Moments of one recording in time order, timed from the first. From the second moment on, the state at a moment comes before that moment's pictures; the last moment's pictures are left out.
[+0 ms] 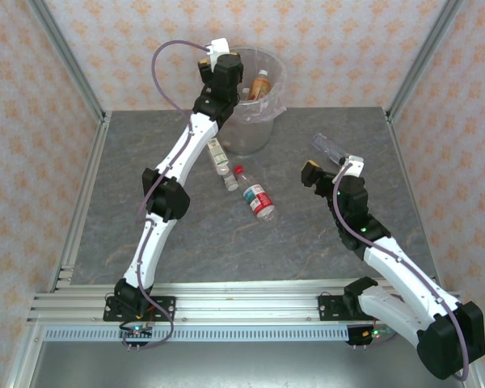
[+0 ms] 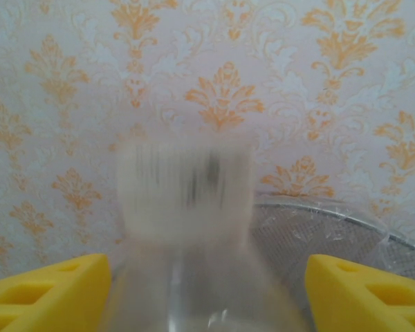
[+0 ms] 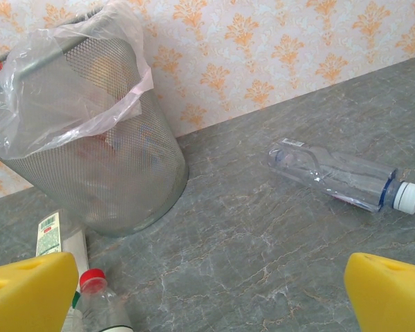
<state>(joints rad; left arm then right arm) -0.40 2.51 2.71 -0.32 -0.69 -0.21 0.41 0.88 0.59 0.03 0.31 0.46</state>
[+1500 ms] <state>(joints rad) -0.40 1.52 1.41 -0.27 -0.39 -0.59 0.41 1.10 0.58 0.08 0.22 0.50</state>
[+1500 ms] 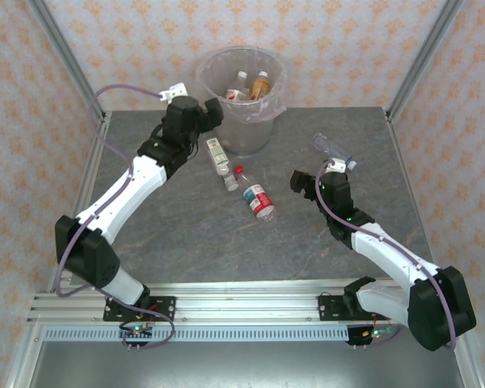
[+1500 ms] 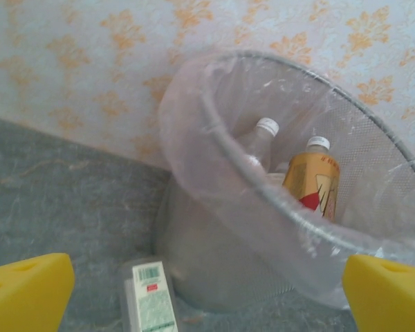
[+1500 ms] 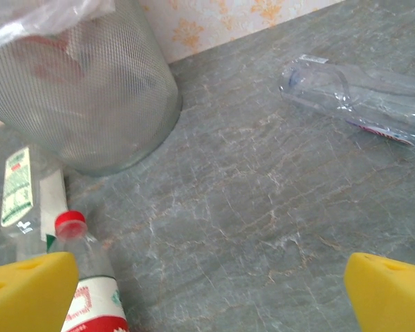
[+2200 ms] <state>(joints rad) -0.41 1.73 1.27 -0.43 -0.32 -0.78 0.41 1.13 0.60 0.13 0.19 0.60</state>
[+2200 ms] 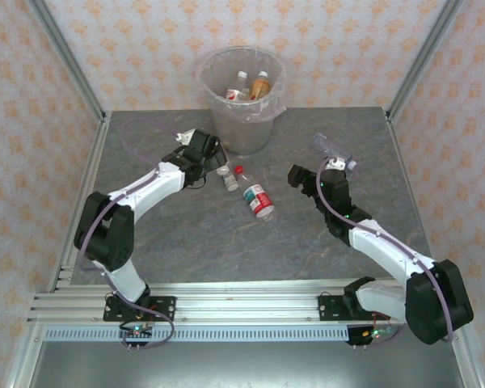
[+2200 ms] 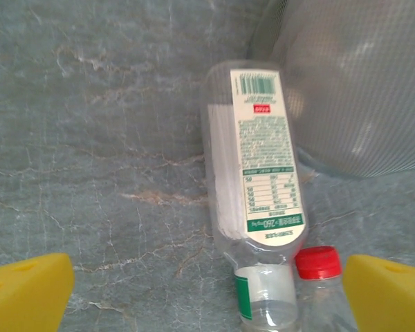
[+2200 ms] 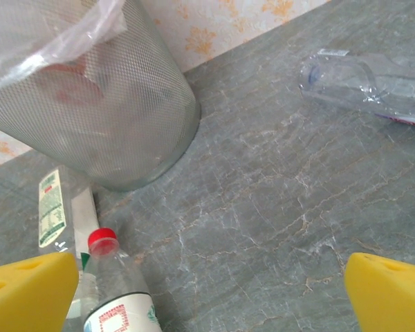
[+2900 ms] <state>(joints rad) -0.40 2.10 1.52 -0.37 -0.23 -0.77 0.41 1.06 0.59 0.12 0.19 0.59</state>
